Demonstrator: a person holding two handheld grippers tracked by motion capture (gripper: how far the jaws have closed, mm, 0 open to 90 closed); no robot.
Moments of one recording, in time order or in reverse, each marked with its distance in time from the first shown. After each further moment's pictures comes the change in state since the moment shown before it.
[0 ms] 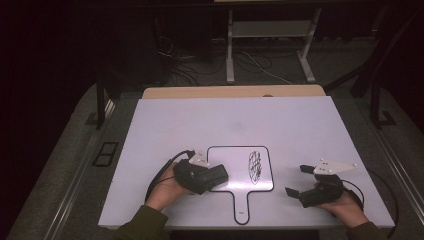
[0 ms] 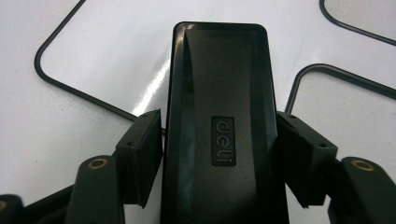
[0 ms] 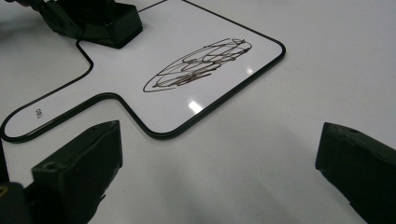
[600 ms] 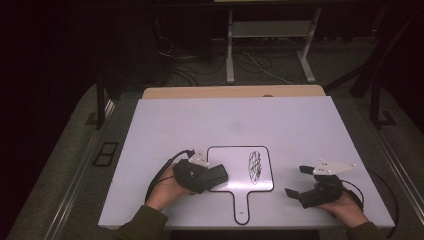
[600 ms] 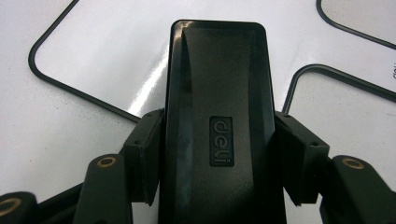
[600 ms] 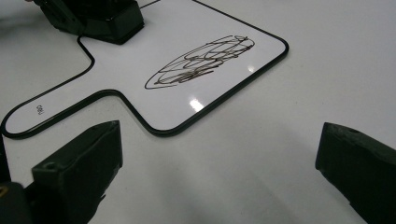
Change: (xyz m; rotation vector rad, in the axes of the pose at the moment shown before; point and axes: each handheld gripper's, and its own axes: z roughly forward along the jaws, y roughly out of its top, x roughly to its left) left arm 0.002 0.000 0.000 -0.001 -0.021 -0.021; right arm 0.001 0.000 0.001 0.010 0.004 -0.007
